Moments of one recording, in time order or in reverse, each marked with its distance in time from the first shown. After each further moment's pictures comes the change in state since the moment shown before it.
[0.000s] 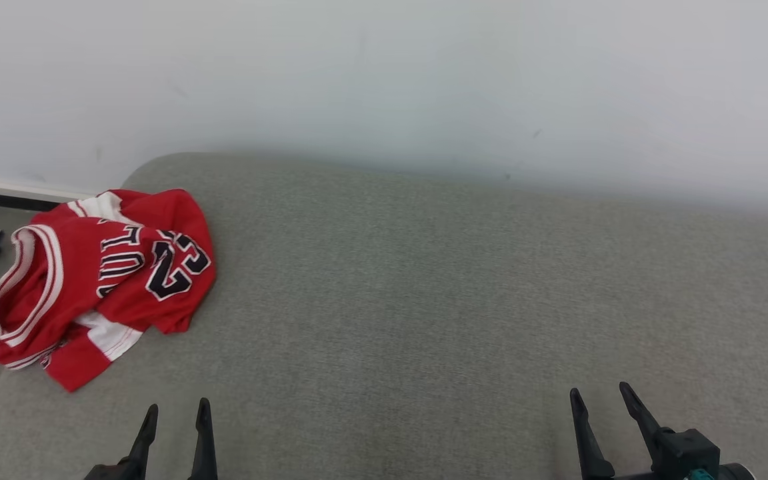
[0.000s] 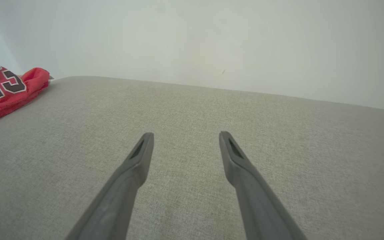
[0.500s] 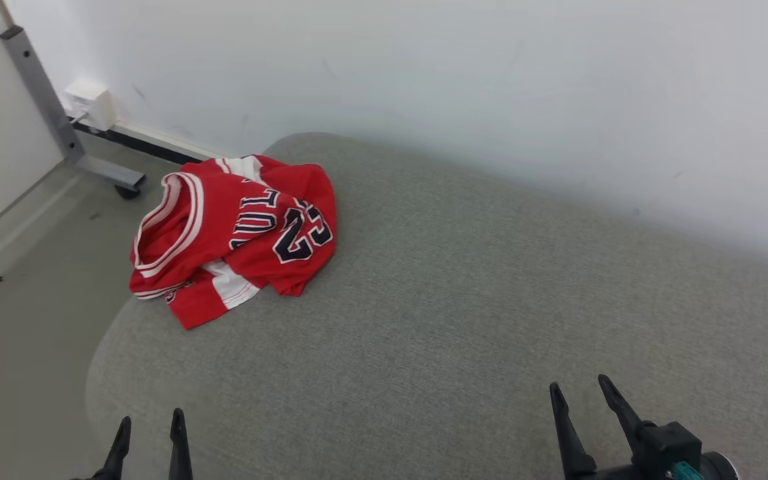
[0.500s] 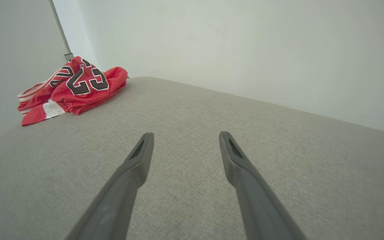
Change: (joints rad) left arm 0.026 0.018 0.032 -0.010 -0.001 0.012 0.000; right arm -0.012 0.000 0.038 0.015 0.025 0.000 -0.013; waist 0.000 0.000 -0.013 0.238
